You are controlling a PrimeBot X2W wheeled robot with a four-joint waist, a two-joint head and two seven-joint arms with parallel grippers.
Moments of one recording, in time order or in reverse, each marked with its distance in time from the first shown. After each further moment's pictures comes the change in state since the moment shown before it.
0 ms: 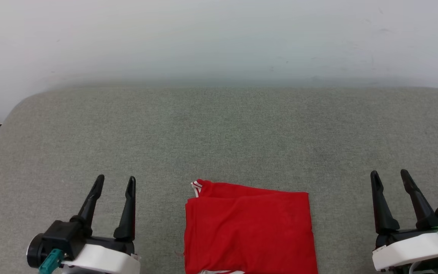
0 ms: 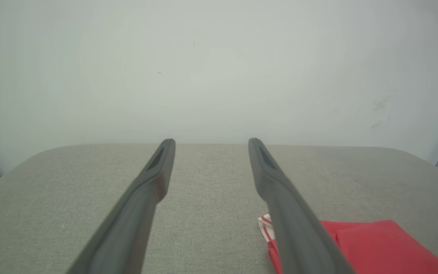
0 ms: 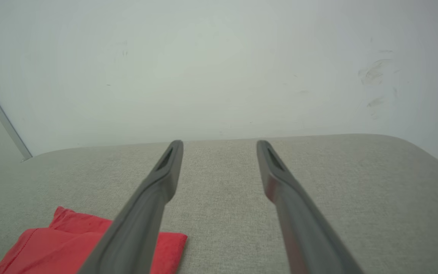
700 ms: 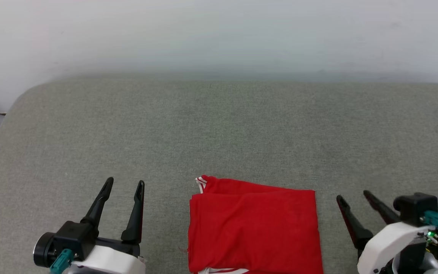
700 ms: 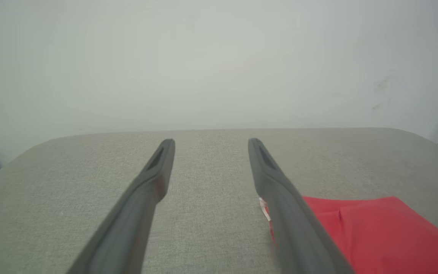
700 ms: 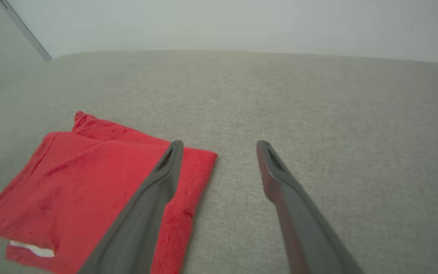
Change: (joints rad) left arm 0.017 -0.048 0.016 0.022 0.086 -0.045 0.000; right arm -0.005 -0.043 0.100 0.005 0.026 0.000 0.298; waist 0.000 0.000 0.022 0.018
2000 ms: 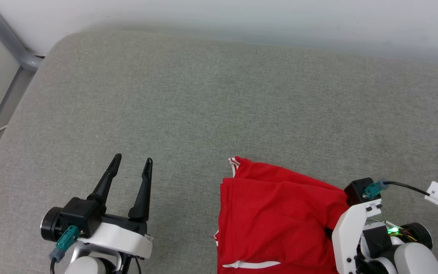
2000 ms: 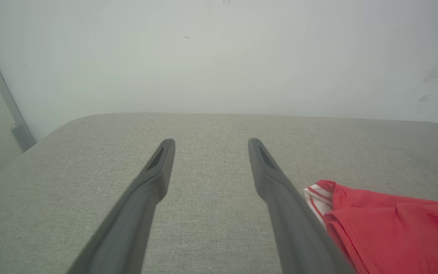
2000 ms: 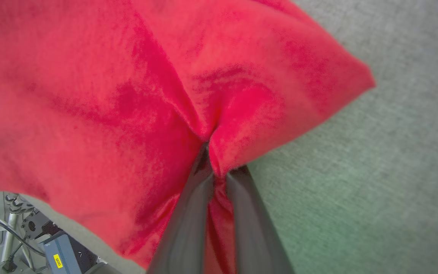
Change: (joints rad) left arm -0.119 0.006 -0.037 0.043 -0.017 -0.006 0.000; right arm -0.144 0.052 0.063 0.163 -0.044 0.000 0.729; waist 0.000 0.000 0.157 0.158
